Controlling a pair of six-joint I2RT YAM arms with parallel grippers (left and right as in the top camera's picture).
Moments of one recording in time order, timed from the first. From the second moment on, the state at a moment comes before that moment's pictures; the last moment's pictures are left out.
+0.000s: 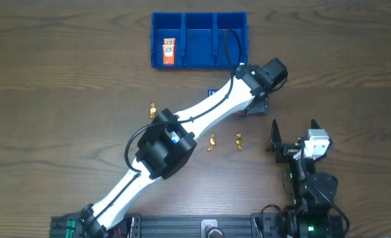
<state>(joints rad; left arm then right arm) -0.90 2.51 2.23 -1.11 -0.08 -0.83 0.01 0.01 0.01 -0.08 -0.02 0.06</state>
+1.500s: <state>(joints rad) -0.87 2.54 2.23 -1.10 -0.07 -0.88 0.01 0.01 0.01 -0.08 -0.02 0.06</state>
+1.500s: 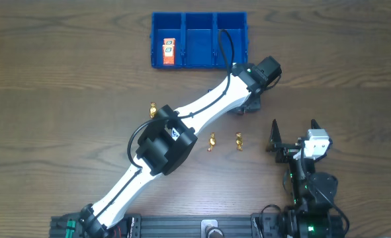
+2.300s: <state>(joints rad) -0.67 2.15 2.27 -1.13 -0.22 -0.72 0.01 0.01 0.01 -0.08 -0.02 0.06</state>
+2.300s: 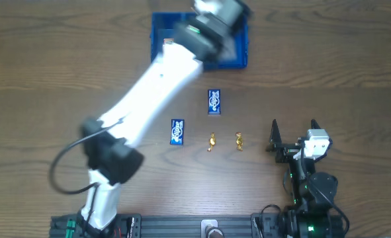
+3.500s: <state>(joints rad) -0.34 2.34 2.27 -1.09 -0.09 -0.35 0.01 0.01 0.01 -0.08 -0.02 0.06</state>
